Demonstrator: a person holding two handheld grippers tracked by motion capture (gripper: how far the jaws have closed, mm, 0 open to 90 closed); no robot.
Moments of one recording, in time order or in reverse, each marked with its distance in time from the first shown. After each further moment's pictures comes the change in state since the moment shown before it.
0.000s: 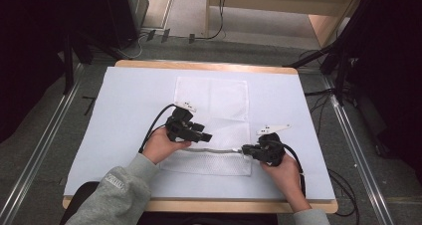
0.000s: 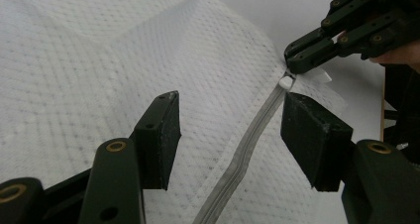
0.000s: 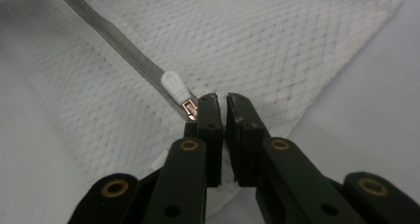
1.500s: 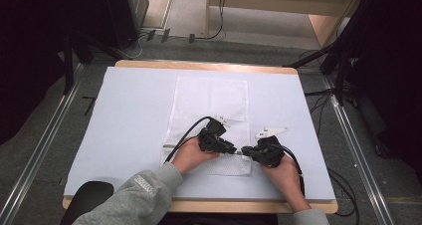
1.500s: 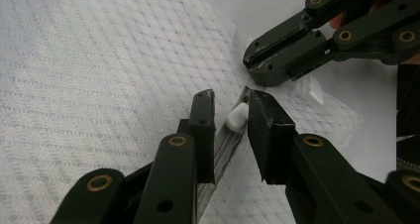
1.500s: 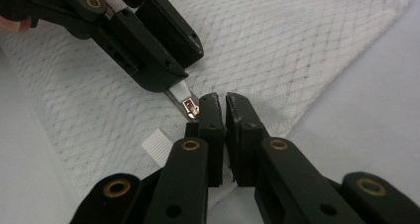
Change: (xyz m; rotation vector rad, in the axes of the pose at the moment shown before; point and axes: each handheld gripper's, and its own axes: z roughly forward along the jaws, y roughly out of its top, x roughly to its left) left arm -0.038 0.011 0.088 0.123 -0.055 0.028; right arm -0.001 -0.007 0.006 -0.004 -0.007 -0.064
